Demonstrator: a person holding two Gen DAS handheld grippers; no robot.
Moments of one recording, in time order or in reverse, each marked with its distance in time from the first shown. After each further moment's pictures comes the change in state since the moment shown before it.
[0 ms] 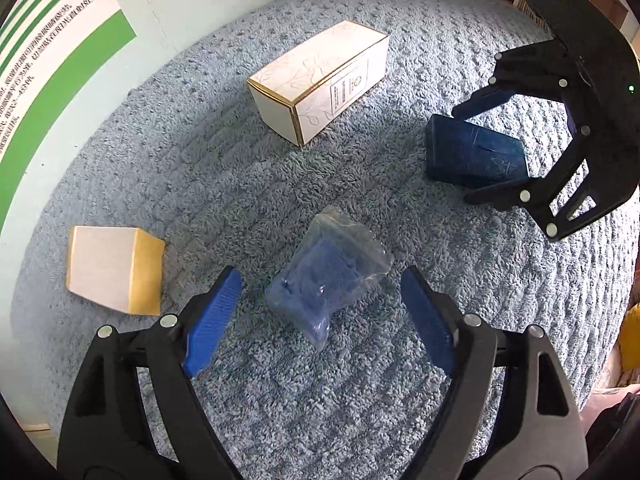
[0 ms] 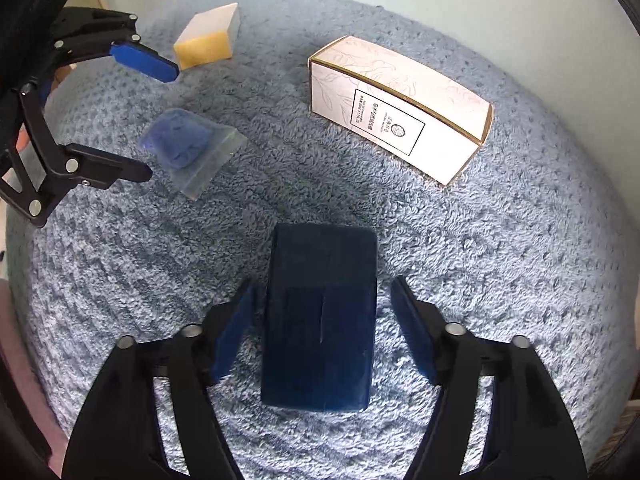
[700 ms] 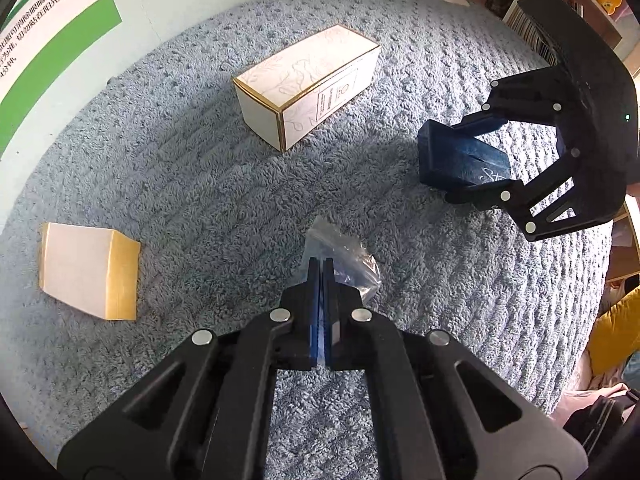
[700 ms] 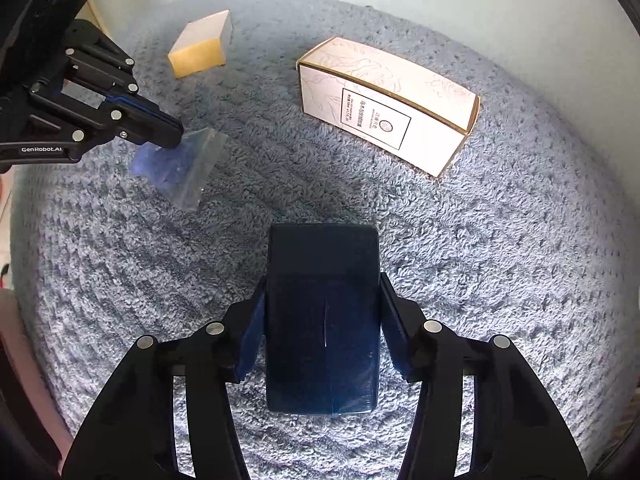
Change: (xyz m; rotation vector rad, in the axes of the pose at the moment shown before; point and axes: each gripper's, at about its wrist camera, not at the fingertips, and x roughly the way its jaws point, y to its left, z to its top) left arm -0.002 0.008 0.009 -0.041 -0.001 -0.122; right arm -0.008 -0.006 -0.011 0.050 -0.024 -0.003
